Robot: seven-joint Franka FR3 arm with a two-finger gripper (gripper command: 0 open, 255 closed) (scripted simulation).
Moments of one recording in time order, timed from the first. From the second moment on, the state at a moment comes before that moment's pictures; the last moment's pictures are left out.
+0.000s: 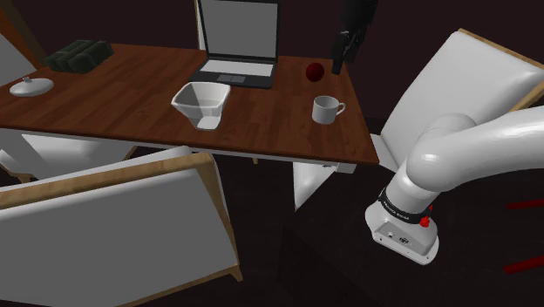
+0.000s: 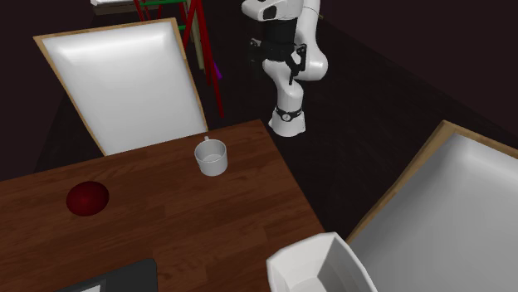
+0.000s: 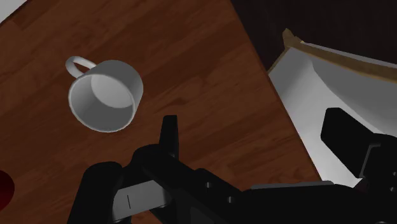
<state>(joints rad) -0.01 -0.83 -0.01 -2.39 -0.06 1.60 -0.11</state>
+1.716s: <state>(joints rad) -0.09 -0.29 -0.25 -2.59 -0.14 2.36 -0.26</state>
